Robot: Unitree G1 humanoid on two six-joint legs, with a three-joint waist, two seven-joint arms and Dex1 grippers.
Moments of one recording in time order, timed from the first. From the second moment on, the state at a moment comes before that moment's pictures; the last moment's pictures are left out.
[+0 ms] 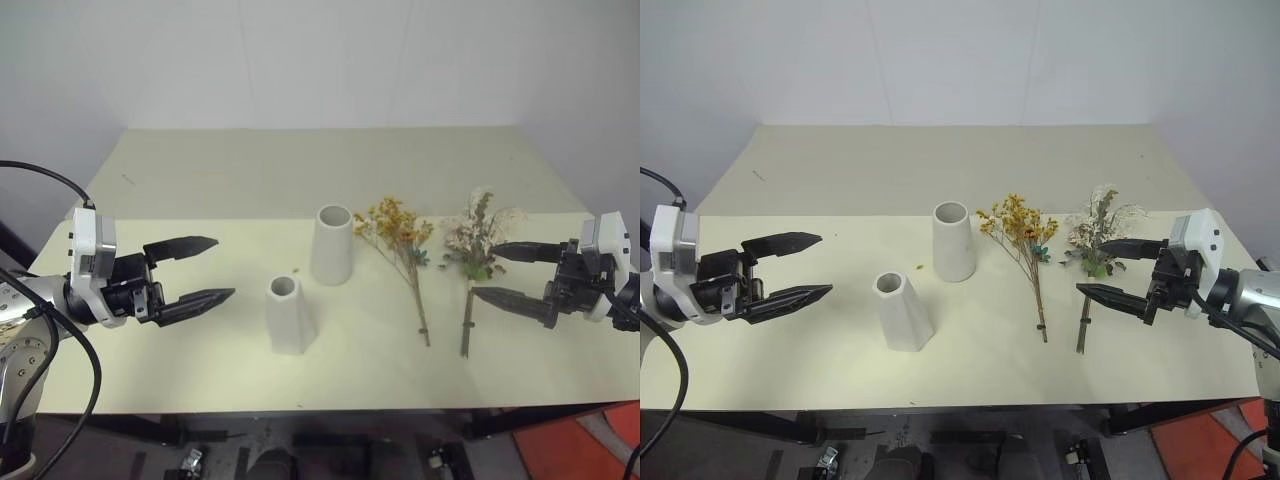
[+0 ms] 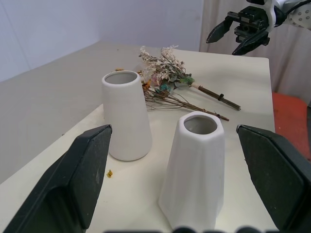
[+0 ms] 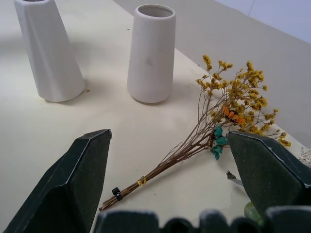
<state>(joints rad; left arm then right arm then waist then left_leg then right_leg) -0.17 0.90 0.43 -0.31 -0.82 0.50 -1.16 -0.23 -0.93 -0.36 -0.11 0.57 0.37 1.21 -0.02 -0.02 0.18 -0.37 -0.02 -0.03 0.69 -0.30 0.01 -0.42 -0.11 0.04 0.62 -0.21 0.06</state>
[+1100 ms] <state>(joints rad) -0.43 0.85 0.26 -0.16 -0.75 0.44 -1.23 -0.54 -0.94 -0.02 -0.08 0.43 1.26 0.68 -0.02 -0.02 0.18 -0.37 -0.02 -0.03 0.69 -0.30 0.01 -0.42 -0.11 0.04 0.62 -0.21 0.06</state>
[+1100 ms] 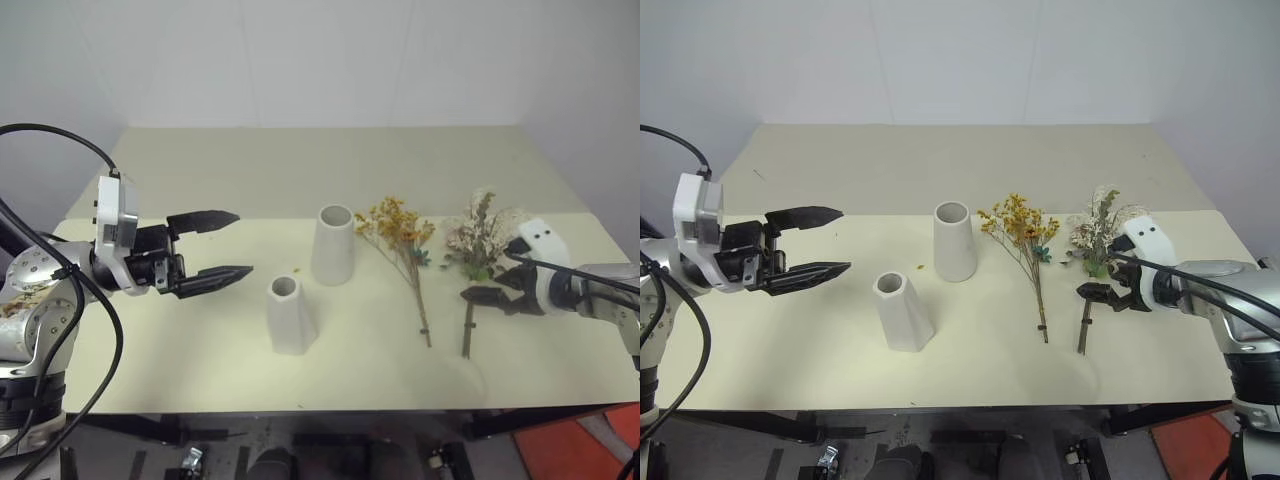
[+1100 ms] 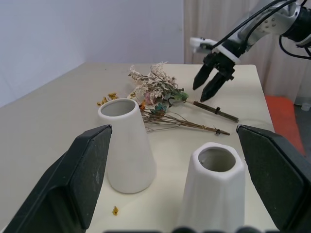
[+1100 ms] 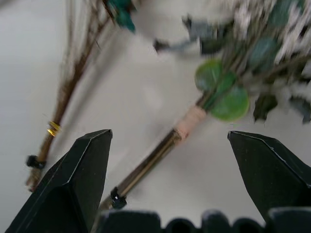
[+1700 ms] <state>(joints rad) -0.48 0.84 0.22 -0.10 -0.73 0.43 -1.27 -0.66 -0.81 0.06 0.08 0.33 1.32 0.57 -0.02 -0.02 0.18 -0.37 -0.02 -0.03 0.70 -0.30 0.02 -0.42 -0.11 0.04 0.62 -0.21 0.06</state>
